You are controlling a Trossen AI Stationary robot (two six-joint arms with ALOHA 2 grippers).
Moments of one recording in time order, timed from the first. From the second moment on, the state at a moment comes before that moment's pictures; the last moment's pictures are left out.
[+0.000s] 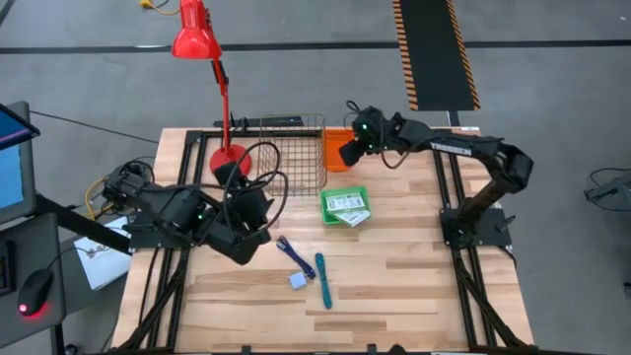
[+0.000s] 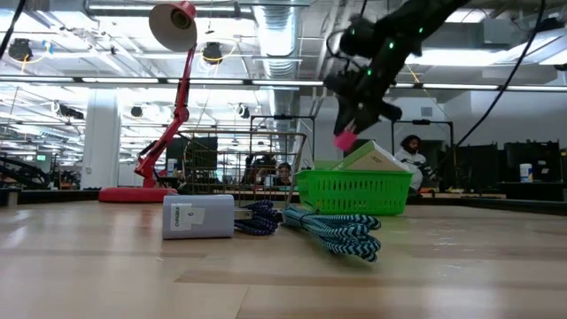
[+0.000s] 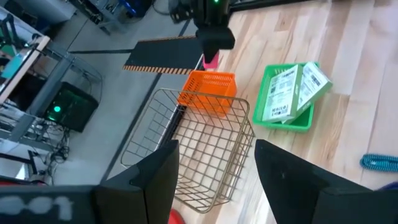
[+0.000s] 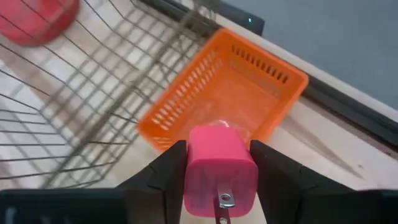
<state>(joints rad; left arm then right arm) -0.47 1.58 1.90 -1.50 -0.95 -0.54 -0.51 1.58 1.18 -0.50 0.08 0.34</state>
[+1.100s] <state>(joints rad) -0.44 1.58 1.70 -1.38 -0.82 -0.53 -0.46 1.45 1.18 -0.51 -0.08 0.25</state>
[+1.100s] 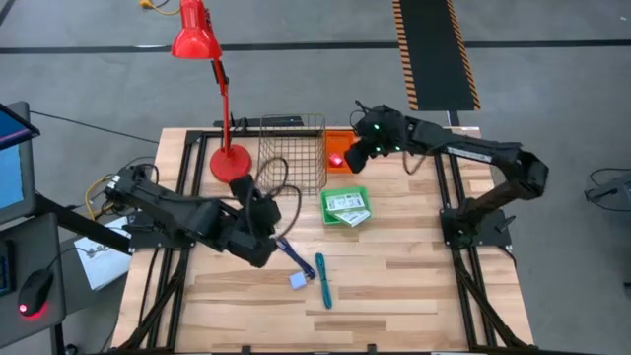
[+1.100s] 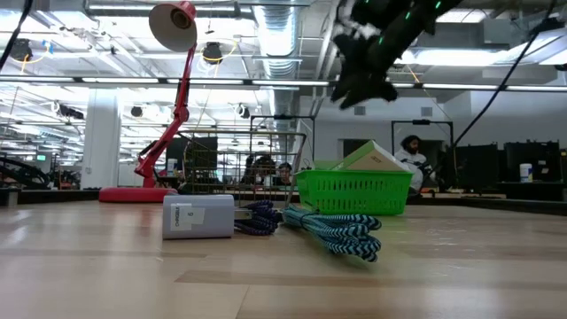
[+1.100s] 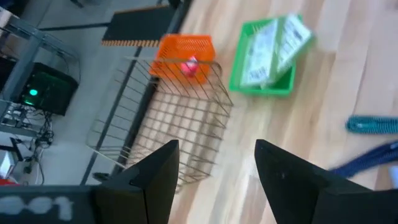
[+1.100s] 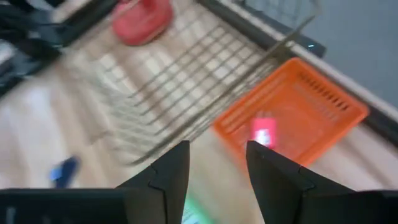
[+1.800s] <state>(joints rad) -0.43 1.71 1.31 -0.80 -0.45 -0.74 0.09 1.19 1.18 -0.68 0.27 0.60</state>
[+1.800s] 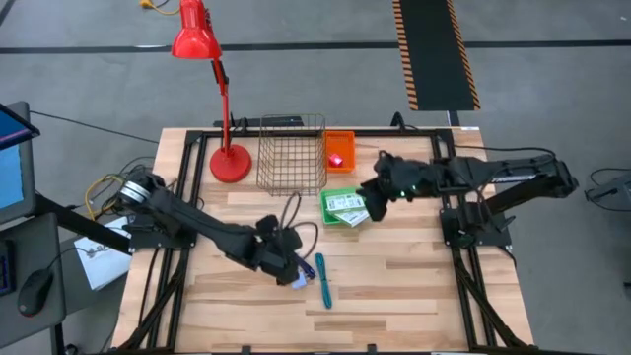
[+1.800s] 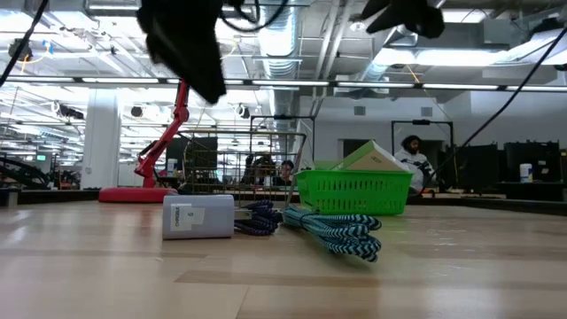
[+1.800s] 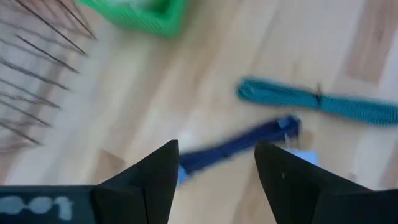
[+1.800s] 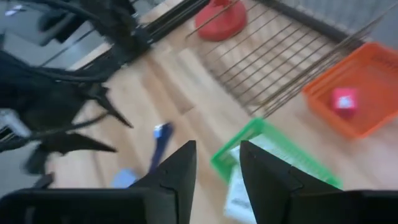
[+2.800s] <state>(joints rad) -0.54 1.82 1.31 -0.66 -0.31 -0.96 0.45 1.20 1.18 -0.99 0.47 0.75</state>
